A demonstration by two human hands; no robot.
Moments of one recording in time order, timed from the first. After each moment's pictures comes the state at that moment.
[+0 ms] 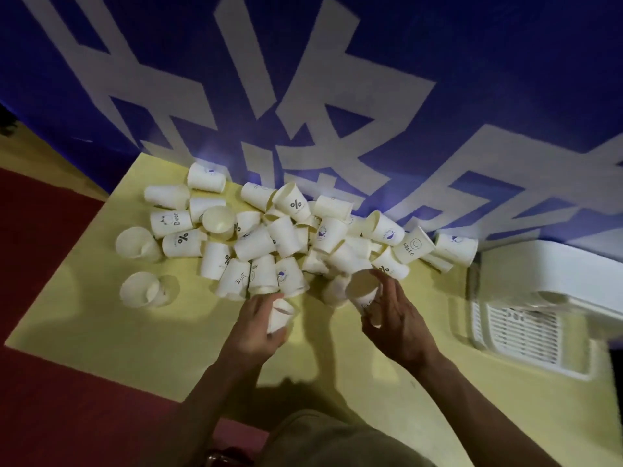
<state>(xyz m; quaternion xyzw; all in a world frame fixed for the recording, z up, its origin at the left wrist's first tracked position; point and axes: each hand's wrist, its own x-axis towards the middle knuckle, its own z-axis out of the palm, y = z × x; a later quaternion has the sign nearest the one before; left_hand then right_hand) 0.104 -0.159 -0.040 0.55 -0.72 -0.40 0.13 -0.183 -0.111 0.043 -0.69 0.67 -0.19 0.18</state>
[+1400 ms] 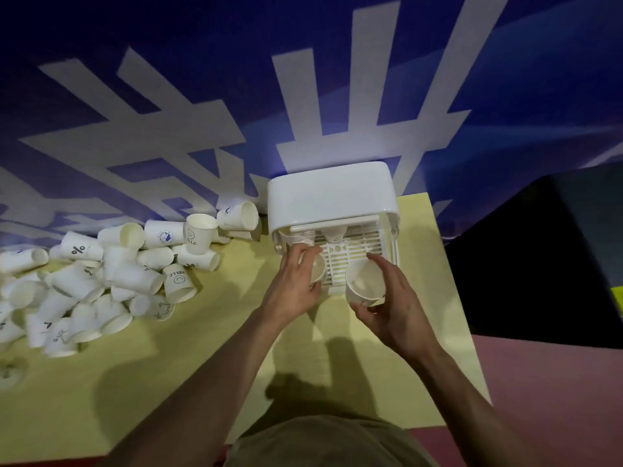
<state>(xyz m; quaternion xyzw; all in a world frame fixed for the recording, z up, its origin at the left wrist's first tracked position) -0.420 -0.023 0.011 0.34 -0.90 -0.26 0.03 -0.572 0.149 0.036 -0.44 0.75 -0.42 0.25</state>
